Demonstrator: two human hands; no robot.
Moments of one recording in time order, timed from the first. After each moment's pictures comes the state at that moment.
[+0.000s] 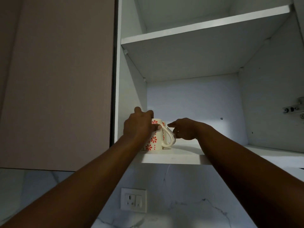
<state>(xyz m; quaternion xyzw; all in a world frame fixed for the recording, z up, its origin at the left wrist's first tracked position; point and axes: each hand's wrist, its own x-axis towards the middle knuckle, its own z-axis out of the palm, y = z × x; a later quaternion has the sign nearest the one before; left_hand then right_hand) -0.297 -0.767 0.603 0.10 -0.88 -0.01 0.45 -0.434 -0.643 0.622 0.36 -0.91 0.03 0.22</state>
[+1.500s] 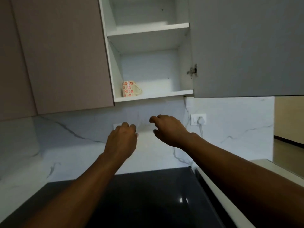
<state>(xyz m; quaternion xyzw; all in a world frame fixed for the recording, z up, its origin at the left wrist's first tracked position) 0.045 -0.667 0.416 -0.01 -0.92 0.01 0.39 -0.021 -0.501 0.431 0.34 -0.87 0.07 0.34</state>
